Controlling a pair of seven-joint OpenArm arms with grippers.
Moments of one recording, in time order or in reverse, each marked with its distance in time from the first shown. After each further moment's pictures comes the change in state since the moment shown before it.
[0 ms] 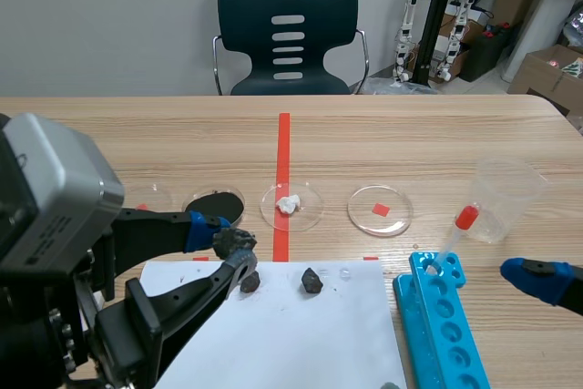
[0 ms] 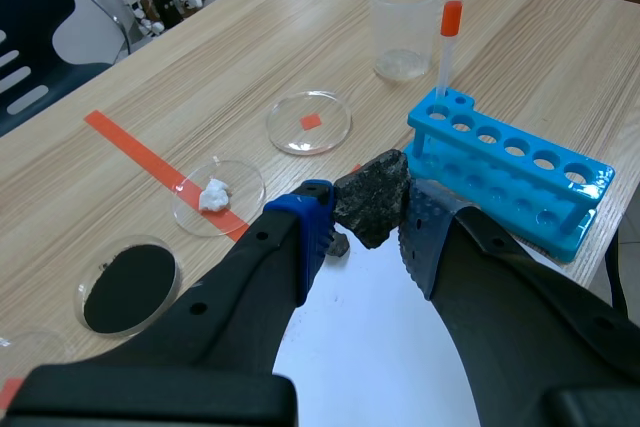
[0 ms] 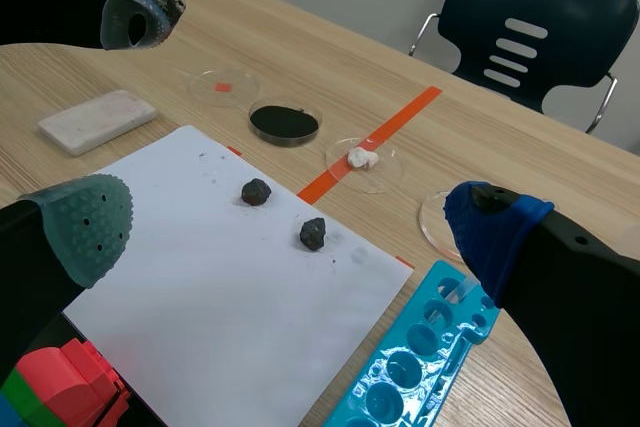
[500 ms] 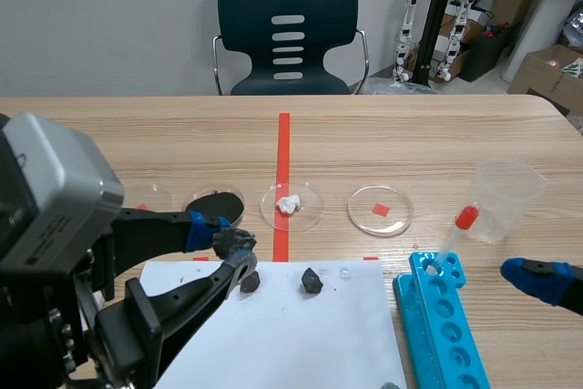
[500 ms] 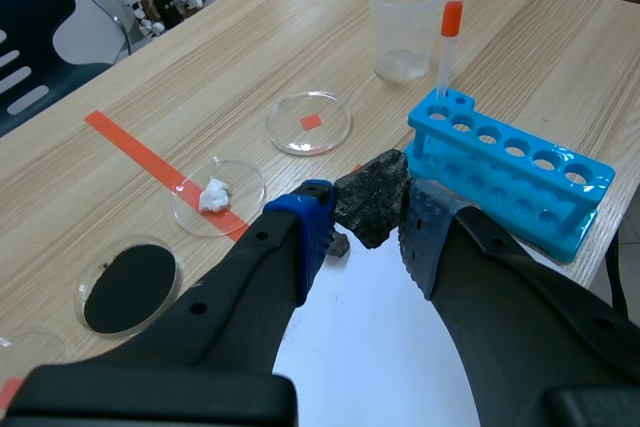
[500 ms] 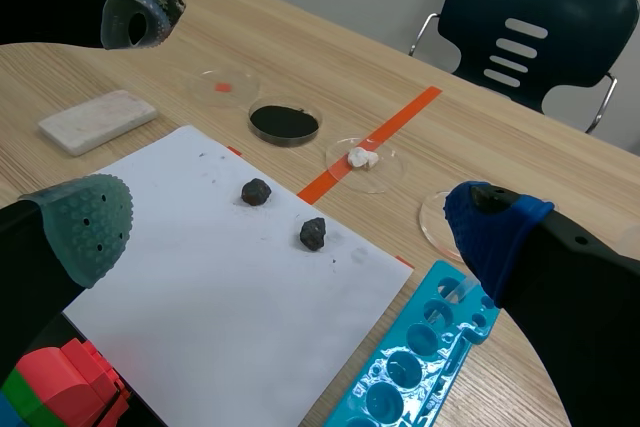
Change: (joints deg) left arm 0.0 0.0 0.0 0.0 0.0 0.0 0.0; right arm 0.0 0.0 0.0 0.0 0.0 0.0 0.0
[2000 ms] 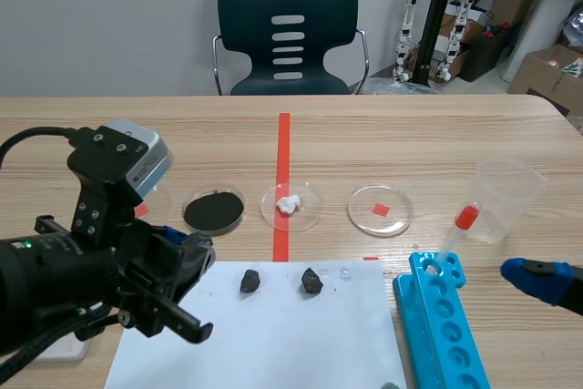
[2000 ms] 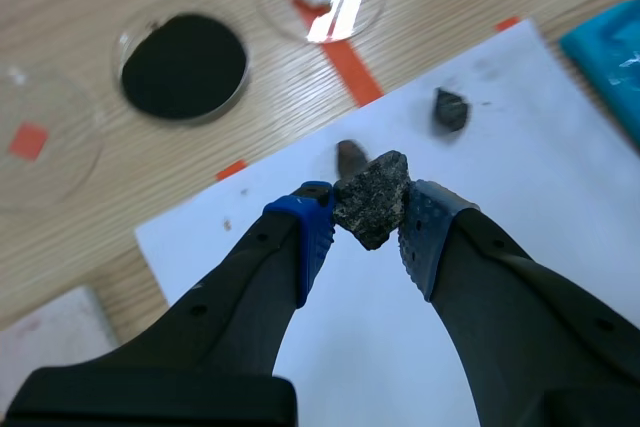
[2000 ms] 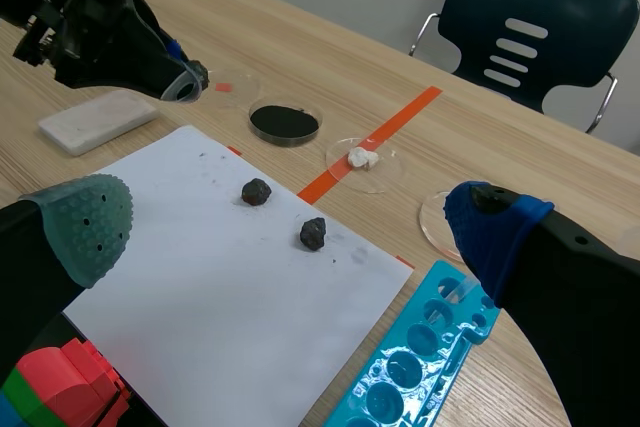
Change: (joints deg) left arm -14.4 10.6 -0.9 -7.5 -14.6 11.5 37.9; right arm 0.0 0.0 0.0 0.0 0.0 0.0 0.0
